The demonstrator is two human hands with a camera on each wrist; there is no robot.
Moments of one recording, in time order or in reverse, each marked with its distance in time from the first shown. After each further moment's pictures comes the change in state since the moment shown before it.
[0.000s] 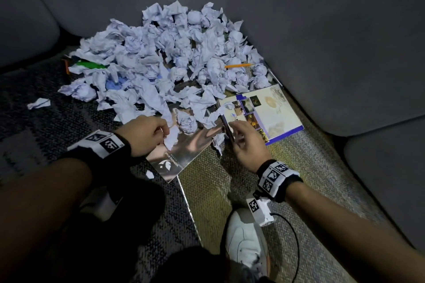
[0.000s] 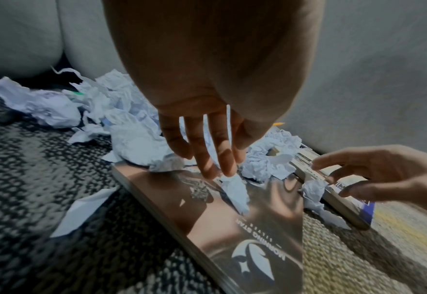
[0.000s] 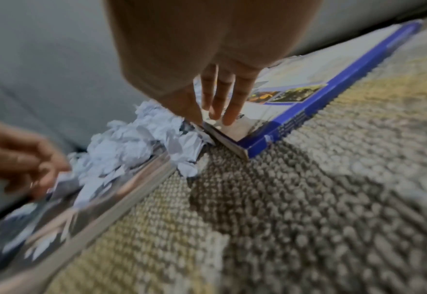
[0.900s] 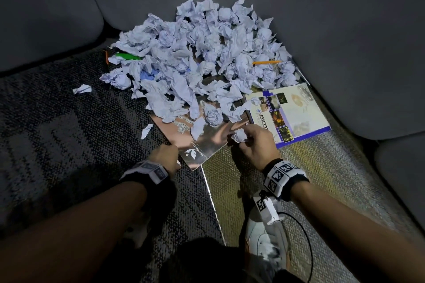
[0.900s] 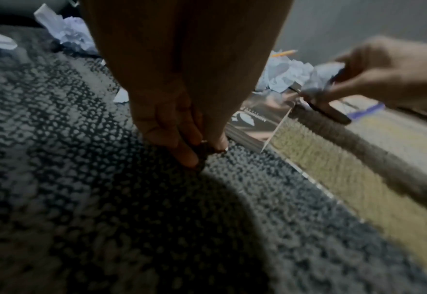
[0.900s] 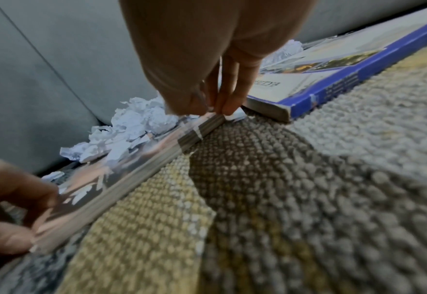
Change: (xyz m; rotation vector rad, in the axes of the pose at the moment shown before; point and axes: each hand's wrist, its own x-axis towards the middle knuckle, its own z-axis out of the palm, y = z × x) left_hand -0.036 0.000 0.073 0.211 -0.137 -0.479; right_hand -0.002 -0.021 0.033 -0.142 -0.018 -0.034
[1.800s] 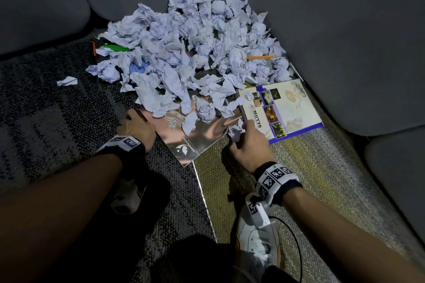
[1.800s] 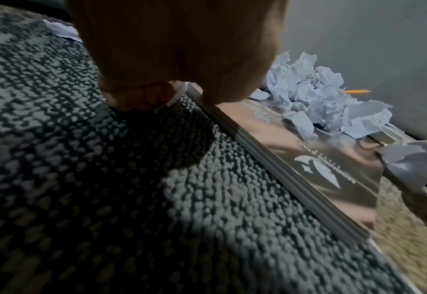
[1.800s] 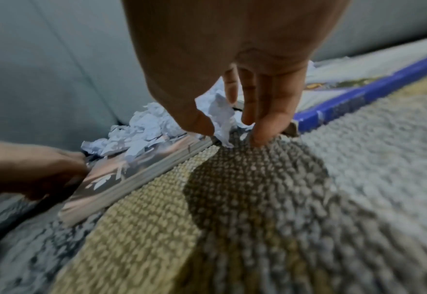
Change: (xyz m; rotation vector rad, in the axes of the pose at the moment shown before) left_hand 0.044 -0.028 -0.009 -0.443 0.386 -0.287; right_hand -0.012 -0.002 0.006 -0.053 -0.082 0.253
